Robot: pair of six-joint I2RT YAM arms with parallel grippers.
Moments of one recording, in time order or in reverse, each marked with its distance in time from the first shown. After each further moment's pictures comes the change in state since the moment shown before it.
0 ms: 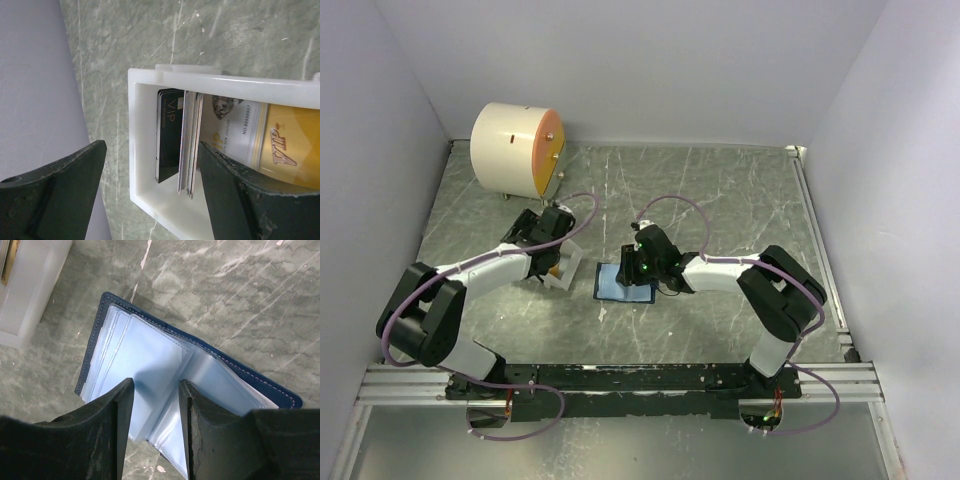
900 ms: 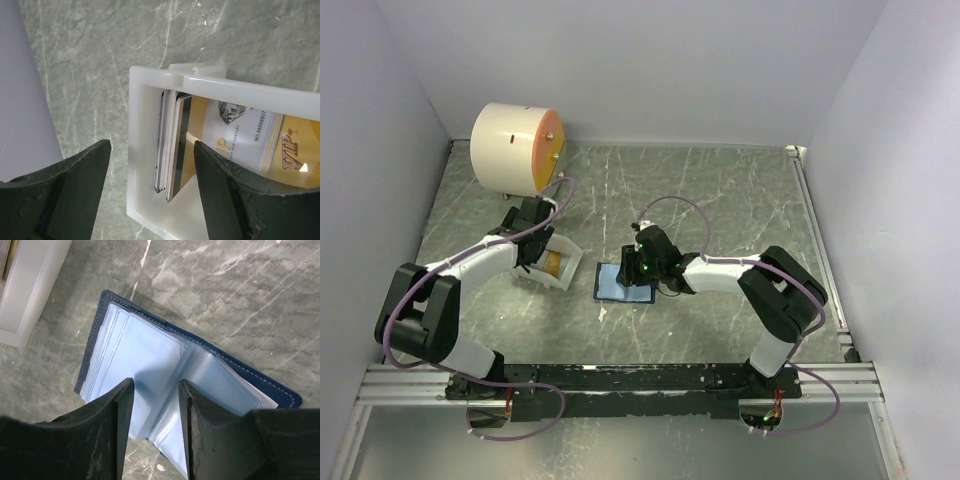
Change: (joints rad) left arm 0.159 -0.001 0.037 -0.061 0.204 -0.051; right arm 0.000 -0.006 -0.008 0.006 0.001 0.000
